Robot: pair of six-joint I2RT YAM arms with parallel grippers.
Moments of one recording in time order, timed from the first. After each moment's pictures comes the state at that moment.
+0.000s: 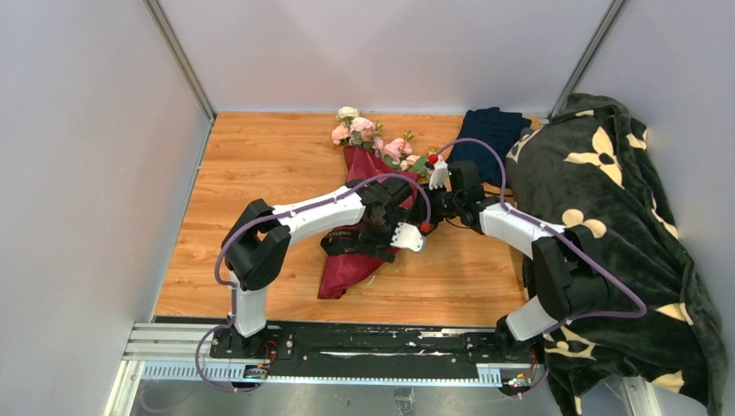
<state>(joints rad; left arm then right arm) -0.87 1.91 1.46 -0.86 0.12 1.06 0.38 1.52 0.85 -0.01 -0.53 0.21</state>
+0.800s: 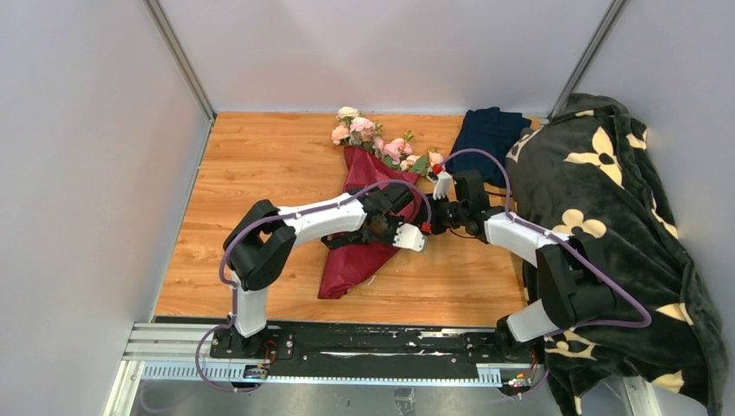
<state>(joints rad) -0.89 1.91 1.35 -0.66 0.00 1.02 0.36 1.47 0.74 0.00 -0.62 0.23</state>
